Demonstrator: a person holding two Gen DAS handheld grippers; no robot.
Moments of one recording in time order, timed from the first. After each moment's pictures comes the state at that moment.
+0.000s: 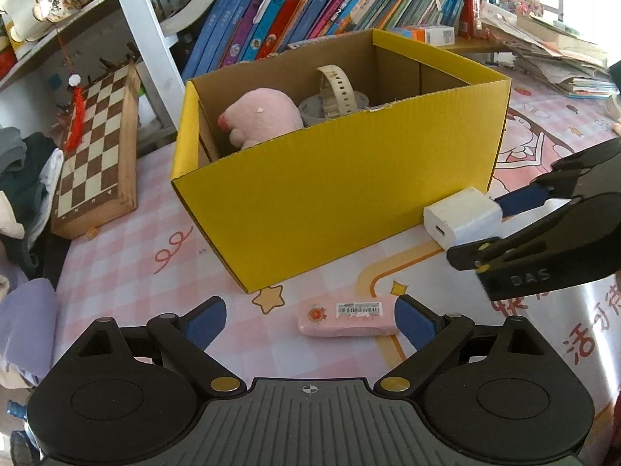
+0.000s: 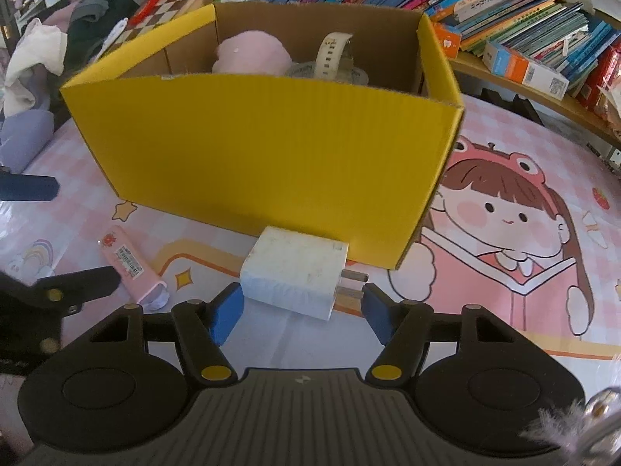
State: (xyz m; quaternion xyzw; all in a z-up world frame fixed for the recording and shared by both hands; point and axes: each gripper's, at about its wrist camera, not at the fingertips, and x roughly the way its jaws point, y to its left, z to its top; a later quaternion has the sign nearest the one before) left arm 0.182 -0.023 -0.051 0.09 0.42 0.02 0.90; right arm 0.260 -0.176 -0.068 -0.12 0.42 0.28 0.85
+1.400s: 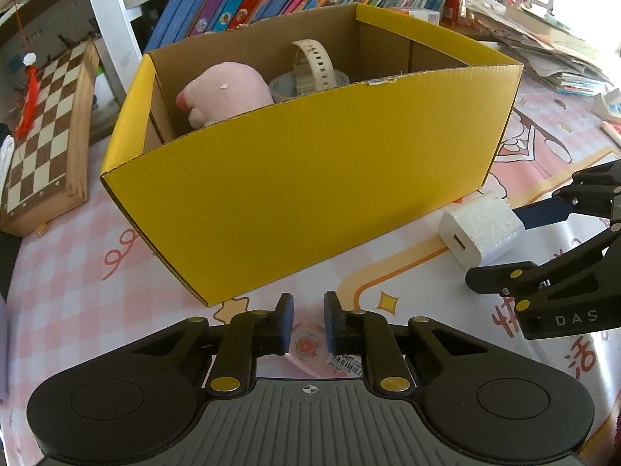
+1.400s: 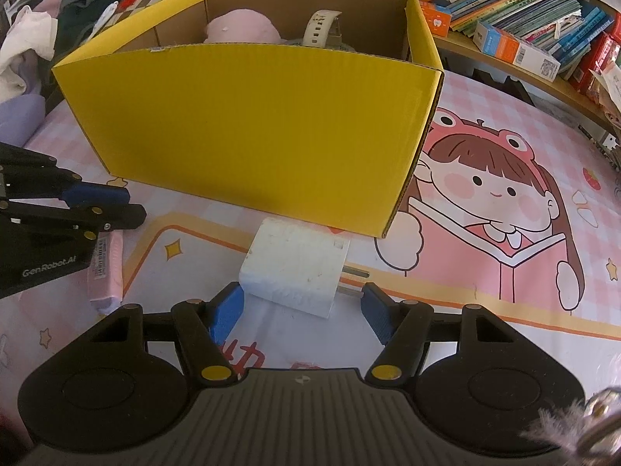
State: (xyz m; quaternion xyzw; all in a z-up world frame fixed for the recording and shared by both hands) left arm 0.210 -0.013 -0.069 0.06 0.45 -0.03 0.89; right arm 0.255 -0.177 -0.078 -0.13 0.45 0.27 0.84
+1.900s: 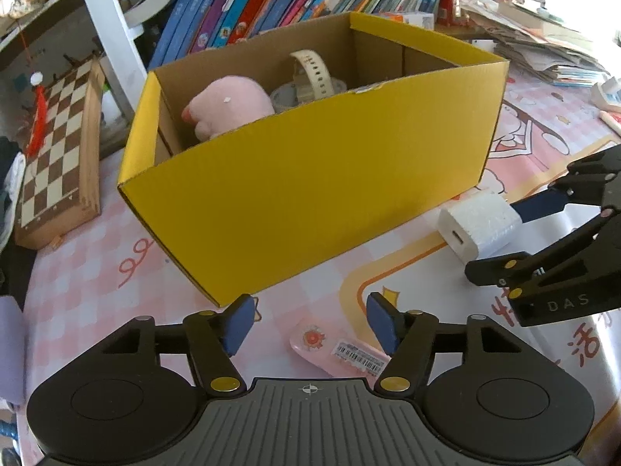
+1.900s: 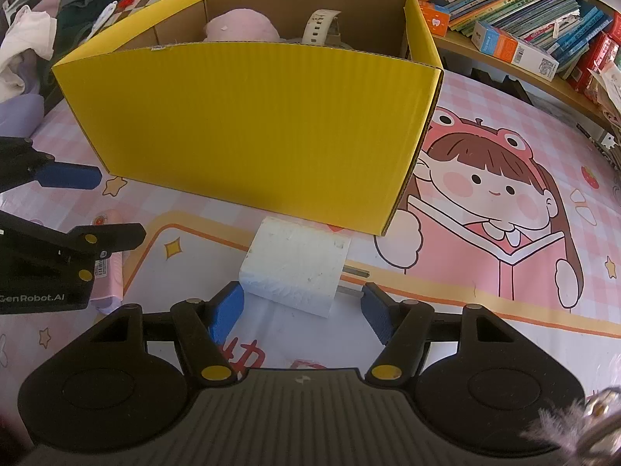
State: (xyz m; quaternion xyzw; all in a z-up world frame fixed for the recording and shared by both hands) left arm 0.201 -0.015 -0.065 0.08 0.44 -0.03 0.89; right arm 0.258 -0.178 -0.077 -0.13 0.45 0.27 0.84
